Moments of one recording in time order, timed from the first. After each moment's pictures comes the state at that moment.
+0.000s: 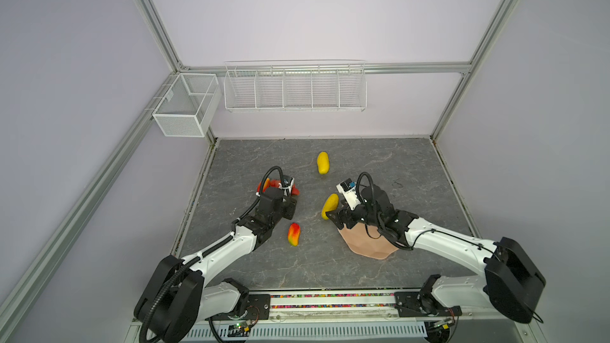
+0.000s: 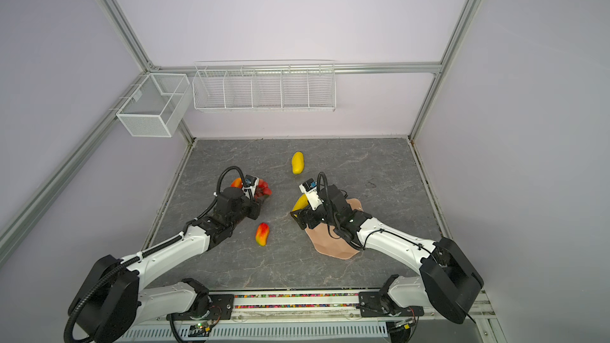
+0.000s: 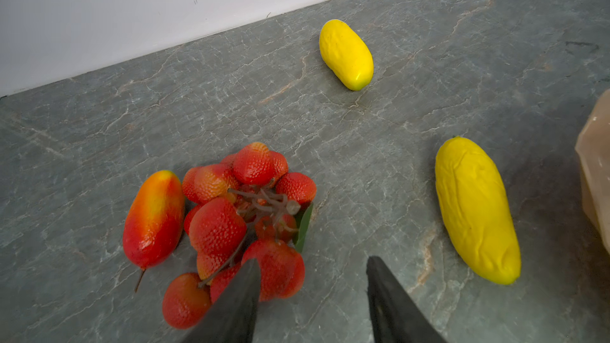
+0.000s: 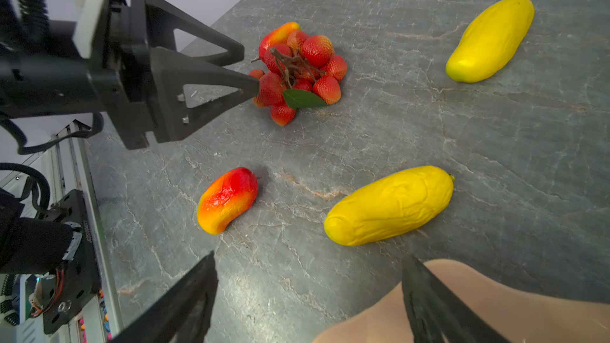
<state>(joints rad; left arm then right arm) -0.56 1.26 0.61 0.11 -0.14 -0.01 0.76 1.32 0.74 0.04 -0.20 0.21</state>
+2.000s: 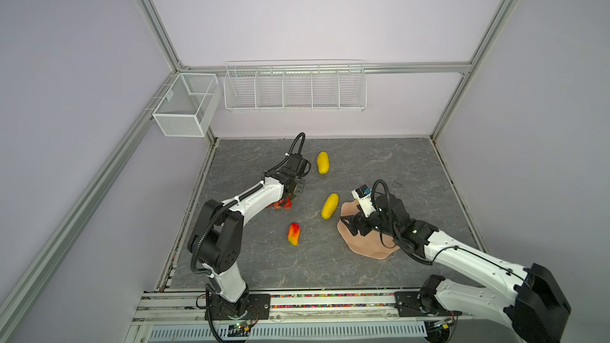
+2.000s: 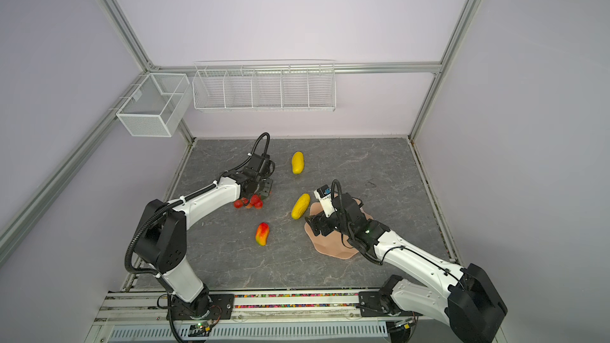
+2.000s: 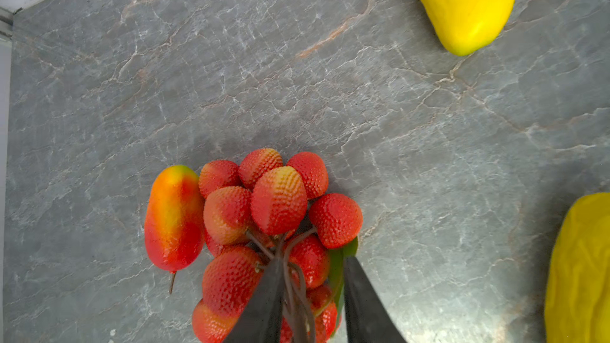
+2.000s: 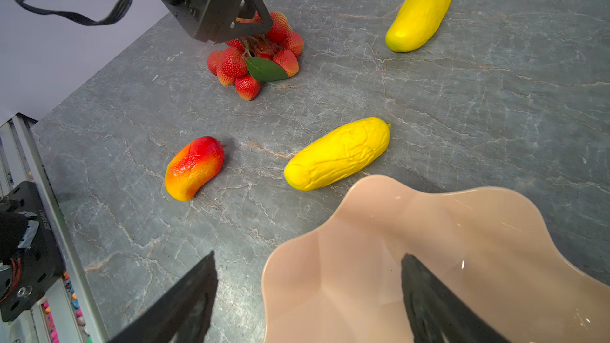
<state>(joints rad) -0.57 1.73 1.24 -0.51 -0.32 -0.14 0.74 1.10 0.62 -0.12 -0.09 0.19</state>
